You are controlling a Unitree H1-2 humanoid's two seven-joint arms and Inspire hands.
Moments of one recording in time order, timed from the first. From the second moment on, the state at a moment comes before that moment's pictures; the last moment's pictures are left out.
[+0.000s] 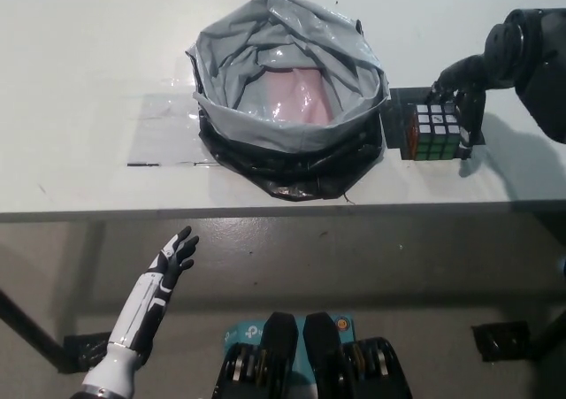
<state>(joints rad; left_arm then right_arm) -0.05 0.17 -0.06 0.04 0.03 -0.18 -0.12 -1.33 -0.36 0.74 1.13 -0.53 0.11 0.82</state>
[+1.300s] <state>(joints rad) -0.05 0.18 -0.05 0.04 0.03 -0.18 -0.12 -1.34 -0.28 0.72 1.30 -0.60 0.03 0.71</state>
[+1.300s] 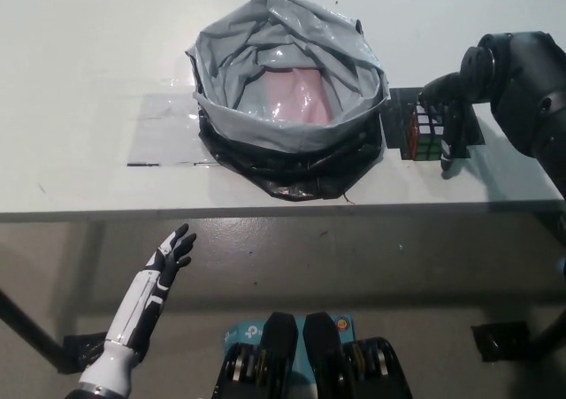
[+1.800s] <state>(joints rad) -0.05 0.19 -0.05 0.04 0.03 -0.18 -0.12 -1.30 -0.28 0.66 1.33 -0.59 0.01 0.57</state>
